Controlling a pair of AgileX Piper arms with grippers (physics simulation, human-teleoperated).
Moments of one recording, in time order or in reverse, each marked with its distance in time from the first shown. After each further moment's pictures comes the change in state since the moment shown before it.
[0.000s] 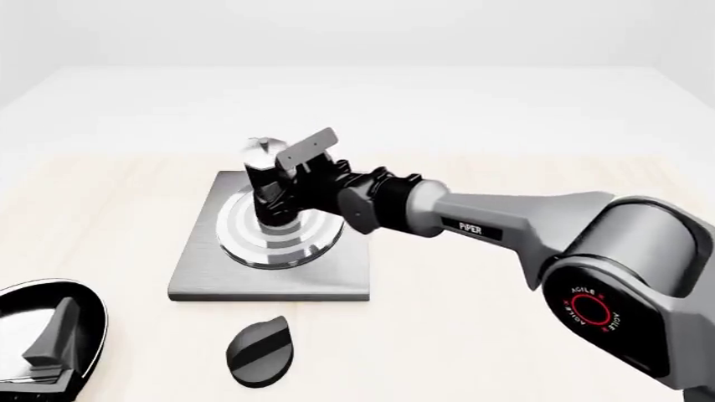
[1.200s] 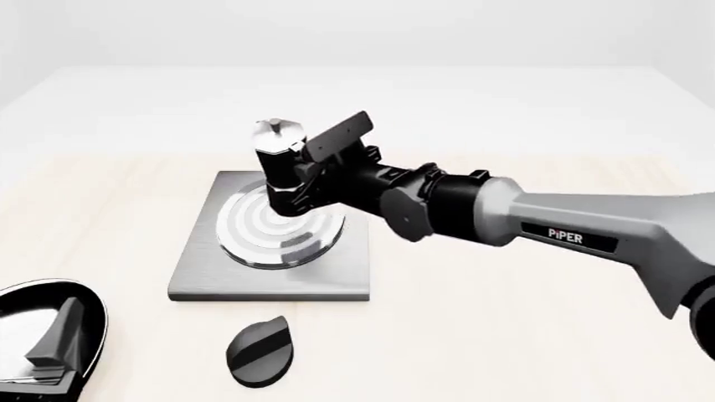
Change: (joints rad) left arm -0.026 0.000 0.000 -0.003 -0.001; right arm -0.006 -0.271 0.281 -0.098 -0.024
